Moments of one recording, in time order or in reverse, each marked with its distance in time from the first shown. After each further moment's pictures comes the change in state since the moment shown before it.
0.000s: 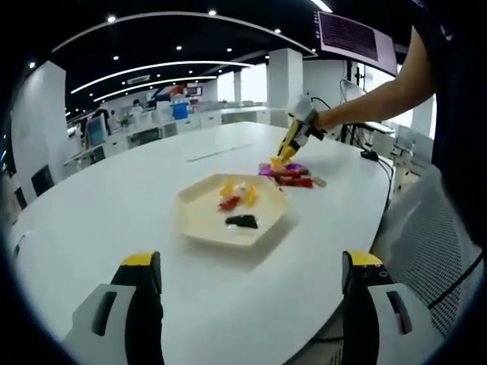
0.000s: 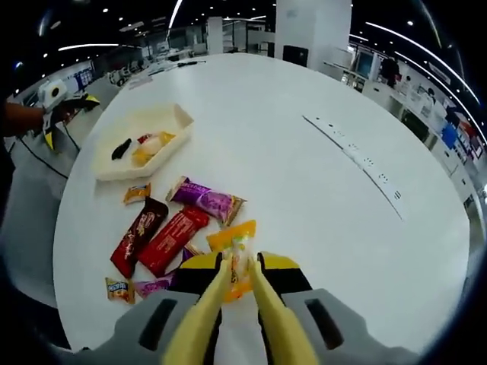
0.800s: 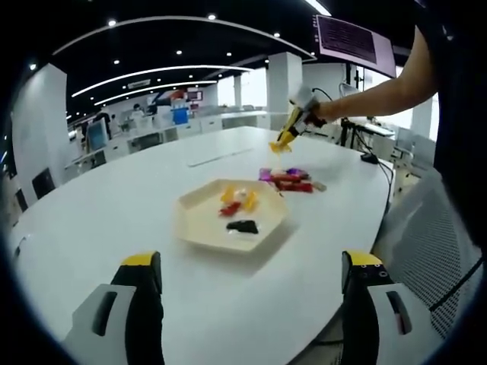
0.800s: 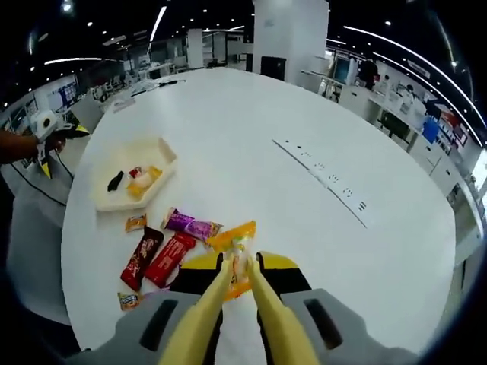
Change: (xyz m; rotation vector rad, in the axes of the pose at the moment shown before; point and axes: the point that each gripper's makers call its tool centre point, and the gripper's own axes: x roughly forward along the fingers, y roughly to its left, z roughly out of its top) left arm -0.001 0.000 0.007 0.006 -0.027 0.006; right arm -0.047 -0.026 0.037 0.056 -0.070 -0.090
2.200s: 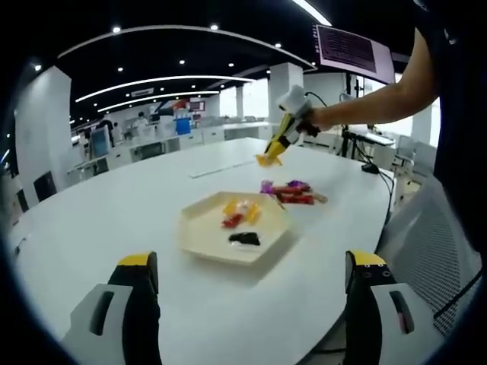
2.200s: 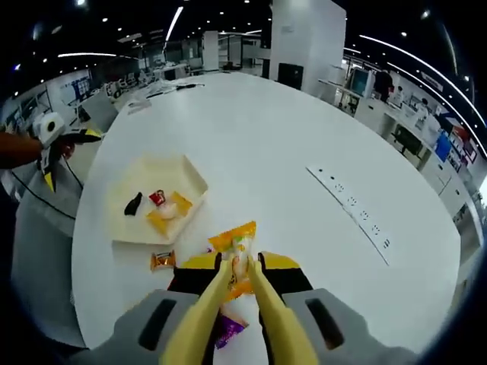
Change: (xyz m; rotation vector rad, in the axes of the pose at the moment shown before) left arm -0.002 0.002 0.012 -0.005 -0.067 0.010; right arm 0.035 0.065 0.059 -0.070 -0.023 0.073
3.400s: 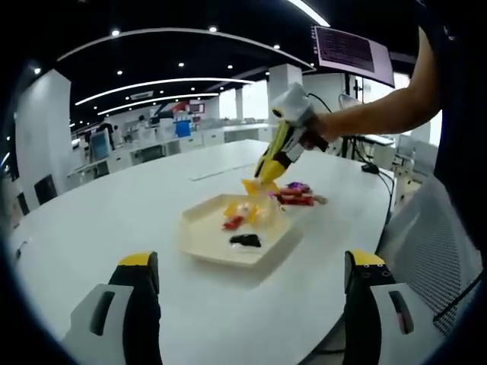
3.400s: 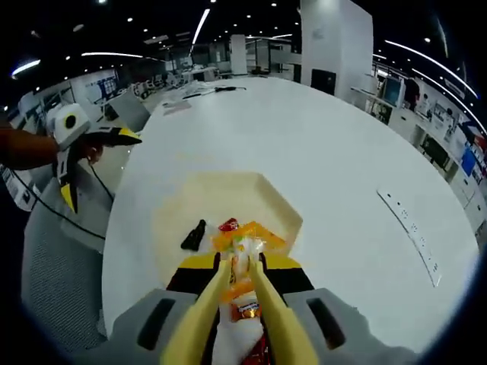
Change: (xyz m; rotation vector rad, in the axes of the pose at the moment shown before) left arm -0.002 0.001 0.001 0.015 -0.012 0.002; right arm 0.046 0.120 0.039 -0.031 -0.048 0.150
